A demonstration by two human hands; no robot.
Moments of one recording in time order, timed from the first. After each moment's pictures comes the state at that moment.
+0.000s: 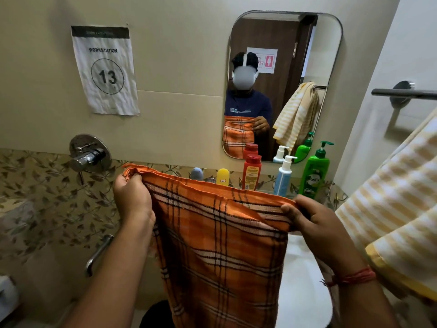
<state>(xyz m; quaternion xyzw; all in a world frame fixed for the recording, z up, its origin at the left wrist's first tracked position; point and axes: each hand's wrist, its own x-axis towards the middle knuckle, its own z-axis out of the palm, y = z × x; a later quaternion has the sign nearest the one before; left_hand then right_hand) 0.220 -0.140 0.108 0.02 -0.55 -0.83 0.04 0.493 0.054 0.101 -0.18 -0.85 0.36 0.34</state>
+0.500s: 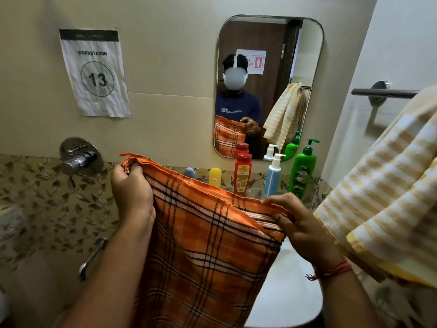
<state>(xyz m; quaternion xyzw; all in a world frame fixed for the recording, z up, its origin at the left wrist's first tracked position) 0.245 -0.139 0.127 -0.04 -0.58 -0.81 0.08 0.501 0.052 0.086 -0.09 -0.87 0.38 0.32</state>
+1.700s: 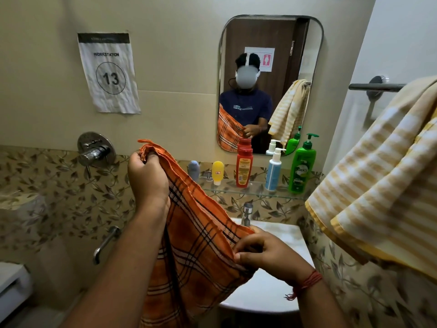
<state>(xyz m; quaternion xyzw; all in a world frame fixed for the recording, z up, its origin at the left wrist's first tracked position) 0.299 -0.139 0.142 -0.05 -0.59 -0.79 0.12 0.513 0.002 0.048 -0.11 -0.85 0.50 0.08</state>
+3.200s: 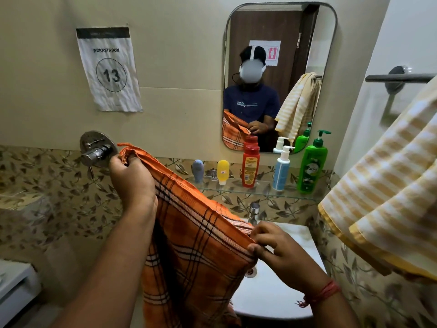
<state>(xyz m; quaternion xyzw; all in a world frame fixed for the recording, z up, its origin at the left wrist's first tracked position) 0.258 -0.148 0.136 0.01 -0.60 -0.79 0.14 0.497 0.030 0.025 -0.02 -0.92 0.30 0.23</state>
